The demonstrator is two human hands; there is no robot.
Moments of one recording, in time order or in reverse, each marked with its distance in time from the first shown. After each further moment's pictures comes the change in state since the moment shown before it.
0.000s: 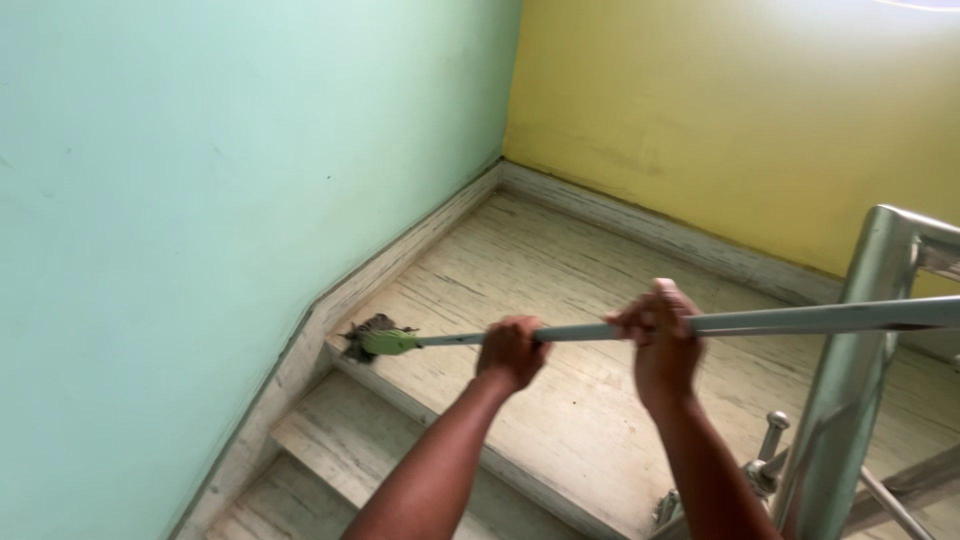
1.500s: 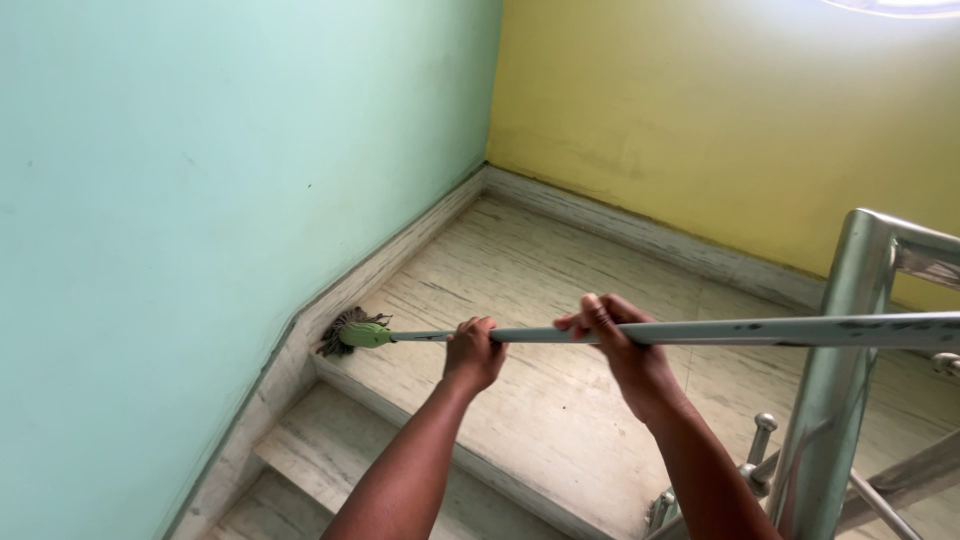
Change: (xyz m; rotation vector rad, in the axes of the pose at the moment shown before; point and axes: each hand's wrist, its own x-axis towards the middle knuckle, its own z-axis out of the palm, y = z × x) left_hand 0.014 -0.068 0.020 -0.018 0.123 -0.064; right_hand 0.000 -0.013 0.016 -0.357 -0.320 0.248
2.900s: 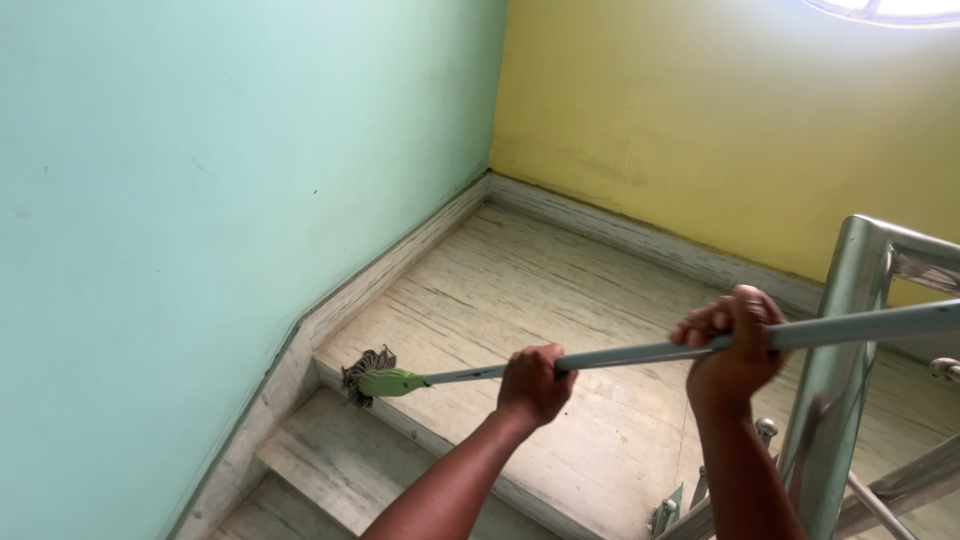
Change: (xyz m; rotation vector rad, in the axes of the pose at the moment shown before) left_hand -0.038 0.105 0.000 -0.162 -0.074 0.109; right_hand -0.008 -0.001 -0.065 0.310 0.475 -0.653
